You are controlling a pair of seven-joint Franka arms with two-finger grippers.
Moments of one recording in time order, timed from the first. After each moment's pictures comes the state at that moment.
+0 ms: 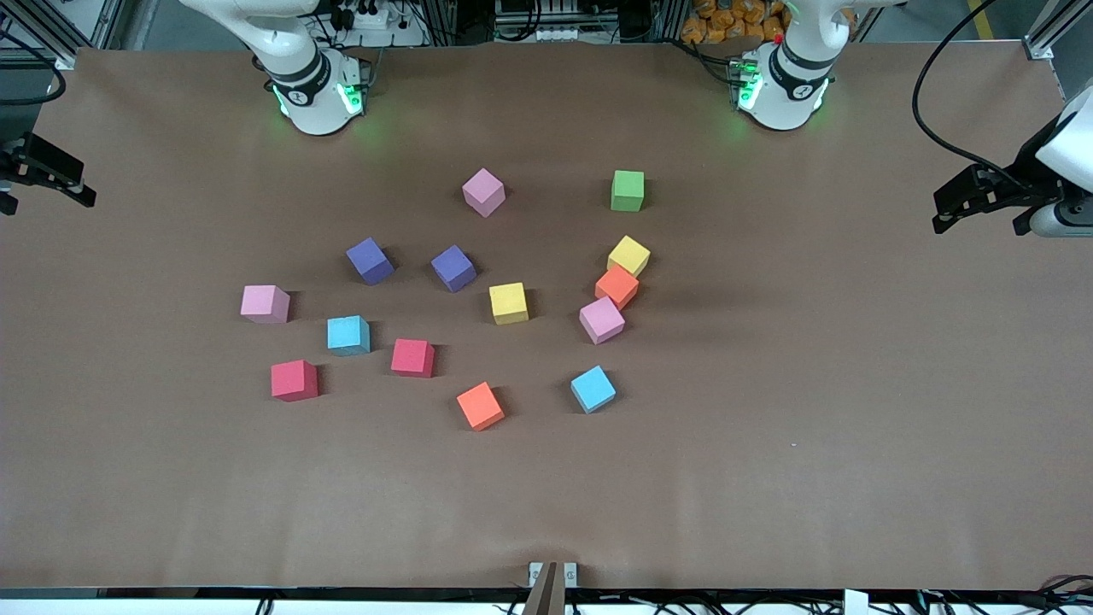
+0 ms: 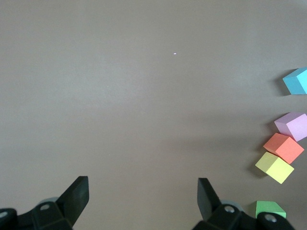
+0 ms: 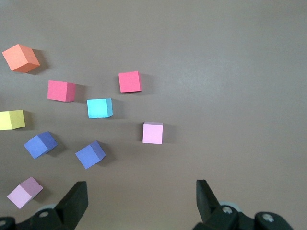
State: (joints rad) left arm 0.00 -0.05 -0.05 -1.65 0.02 1.66 0.00; right arm -0.07 -0.07 -0.04 -1.59 0.03 1.54 -0.19
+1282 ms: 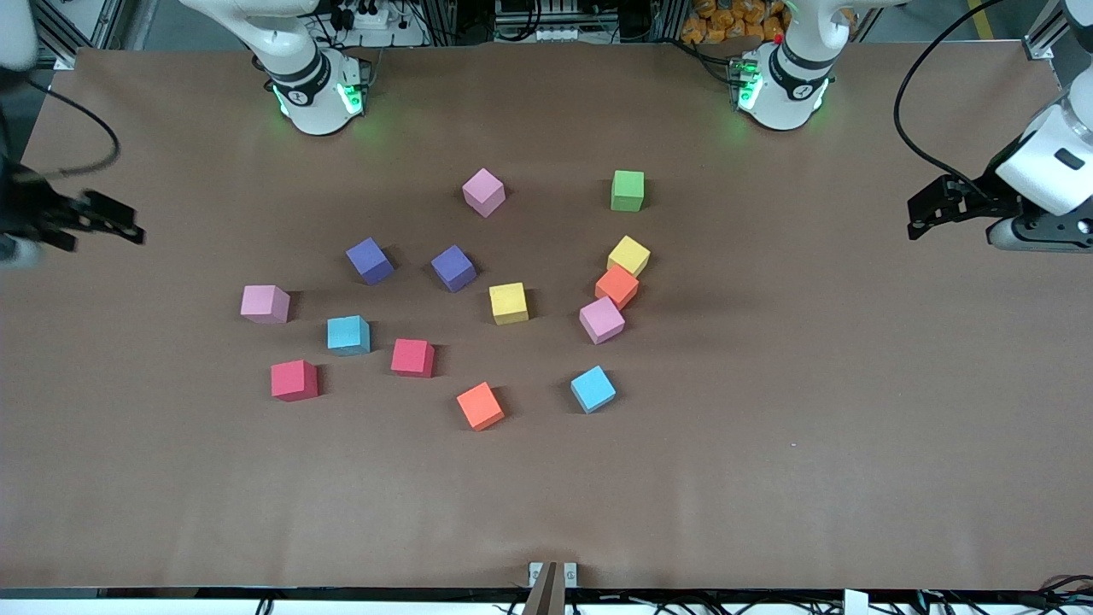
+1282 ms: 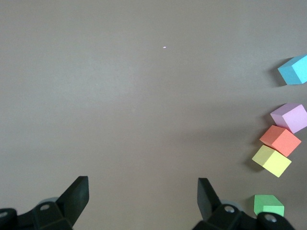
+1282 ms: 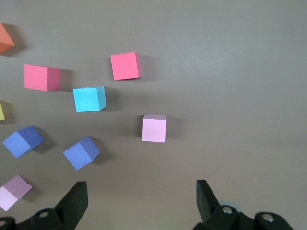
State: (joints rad) left arm -0.03 -0.03 -0.07 -1.65 0.01 1.66 0.00; right arm -0.07 0.04 -0.03 -1.73 0.04 1.65 -0.19
